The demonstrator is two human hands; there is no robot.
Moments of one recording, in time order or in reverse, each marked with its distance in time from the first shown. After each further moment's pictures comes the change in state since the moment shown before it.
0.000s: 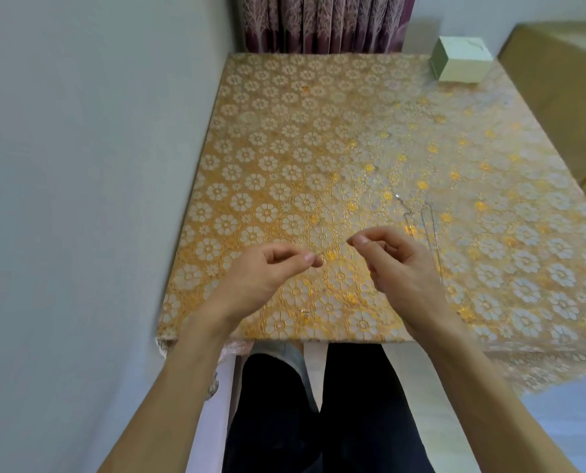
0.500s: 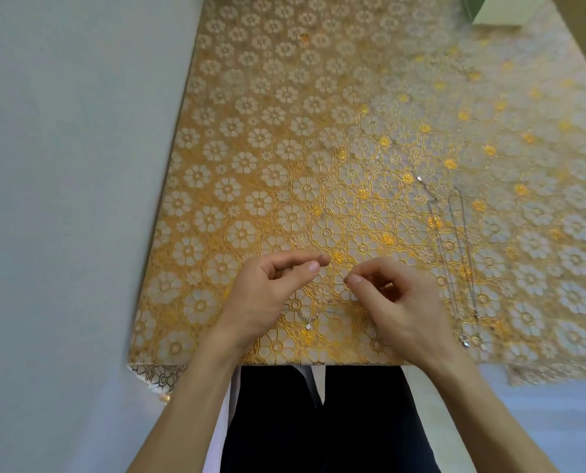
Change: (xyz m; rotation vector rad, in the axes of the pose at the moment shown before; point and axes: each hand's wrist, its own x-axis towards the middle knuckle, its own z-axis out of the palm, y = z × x) left_hand 0.050 -0.048 0.013 -0.143 0.102 -0.010; right_hand 0.020 0.054 0.005 -0.328 -0.055 -0.076
